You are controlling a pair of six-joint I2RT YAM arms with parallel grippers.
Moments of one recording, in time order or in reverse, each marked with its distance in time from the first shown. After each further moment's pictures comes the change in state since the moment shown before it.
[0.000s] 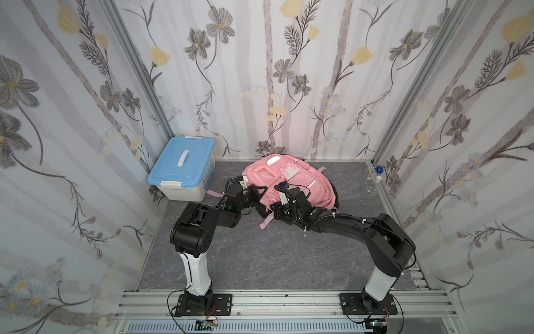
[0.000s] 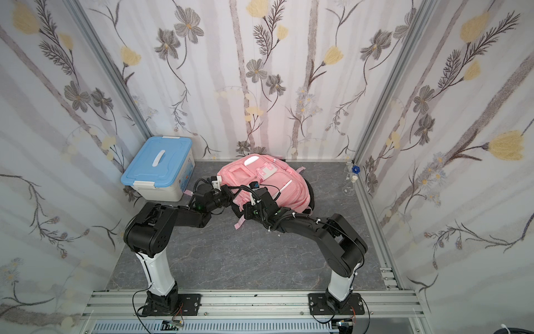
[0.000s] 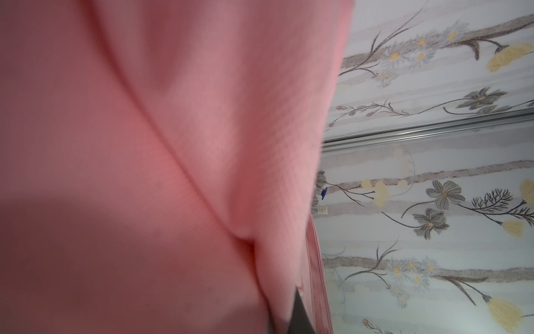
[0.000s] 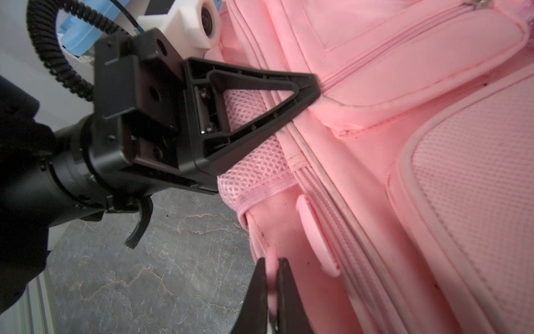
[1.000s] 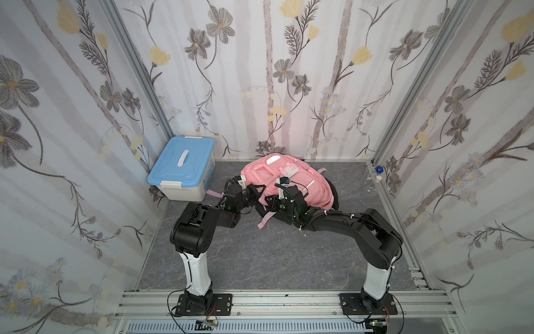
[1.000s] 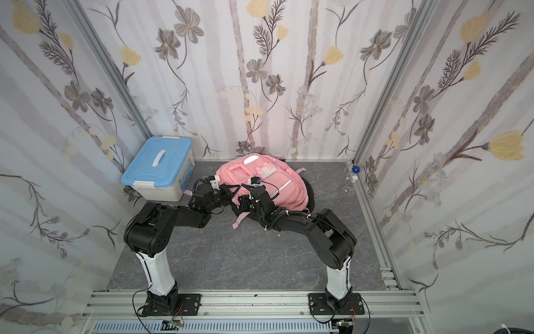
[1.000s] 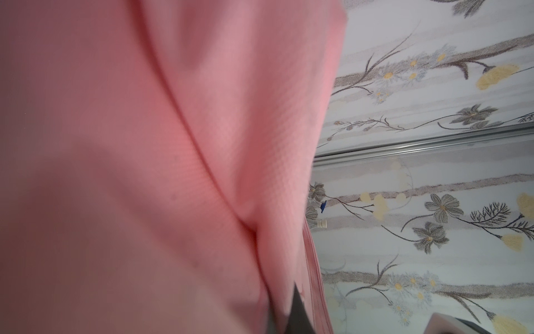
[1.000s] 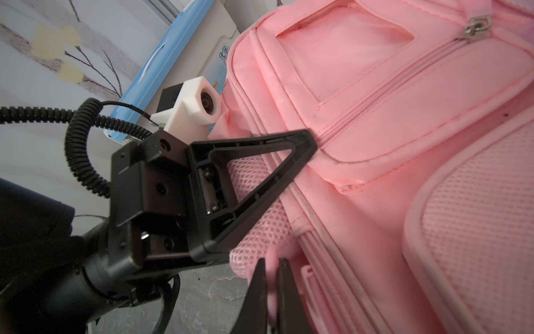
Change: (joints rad) left arm 0.001 0.003 -0.006 0.031 -0.051 -0.014; right arm -0.003 0.108 0.064 0.190 0.015 0.192
